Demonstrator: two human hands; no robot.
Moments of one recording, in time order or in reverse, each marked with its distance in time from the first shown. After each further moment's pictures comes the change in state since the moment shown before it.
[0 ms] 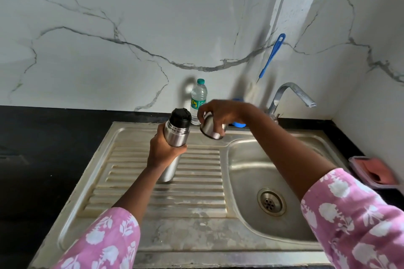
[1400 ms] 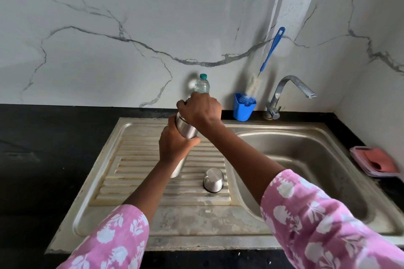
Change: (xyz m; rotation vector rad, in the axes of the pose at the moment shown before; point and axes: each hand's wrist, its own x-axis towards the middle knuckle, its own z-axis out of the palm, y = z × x) left_hand -0.025 0.032 0.004 0.151 0.093 0.007; right_hand 0.007 -0.063 0.063 -0.116 0.737 0.224
